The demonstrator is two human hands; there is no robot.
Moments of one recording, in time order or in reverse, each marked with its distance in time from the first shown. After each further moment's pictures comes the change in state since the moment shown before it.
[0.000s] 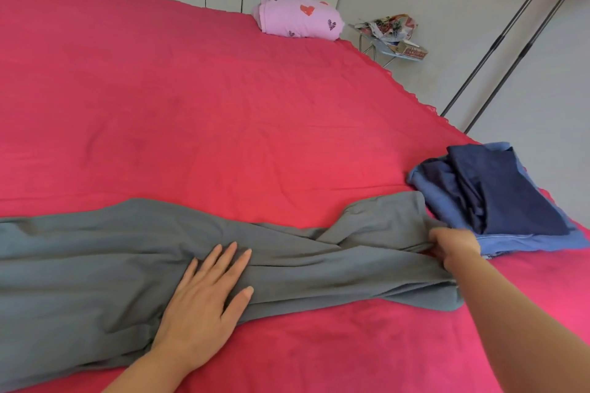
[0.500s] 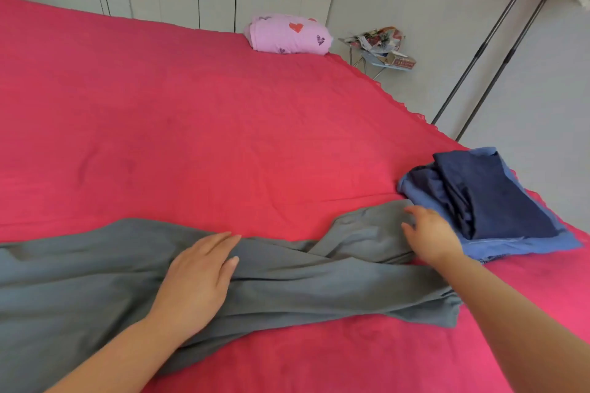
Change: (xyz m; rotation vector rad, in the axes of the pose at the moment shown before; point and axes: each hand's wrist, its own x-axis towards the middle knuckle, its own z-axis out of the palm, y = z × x) left_hand 0.041 0.012 -0.039 -0.005 0.164 0.035; right_hand -0.017 -0.019 -0.001 -0.773 -0.060 -0.775
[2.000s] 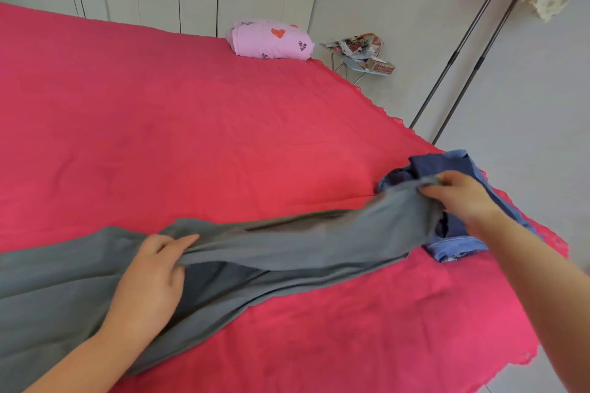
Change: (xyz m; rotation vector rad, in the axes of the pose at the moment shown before) left_hand -0.006 -0.003 -0.028 -0.157 0.184 -0.149; right_hand 0.002 -0.002 -0.108 0.546 0.032 0.189
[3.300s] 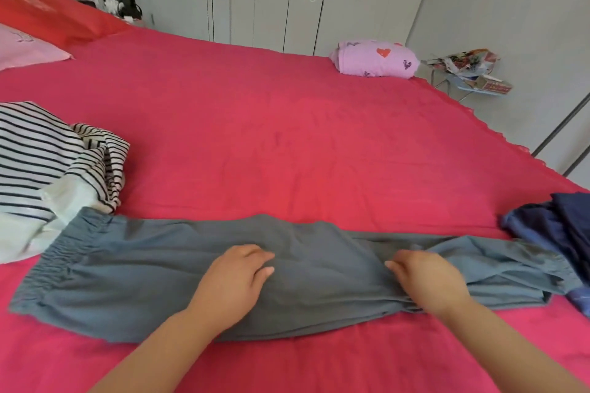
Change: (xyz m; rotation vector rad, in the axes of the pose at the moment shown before) left_hand -0.036 -0.084 -0.073 0.189 -0.125 0.110; right_hand -0.133 -0.077 0.187 -0.775 -0.272 -0.568
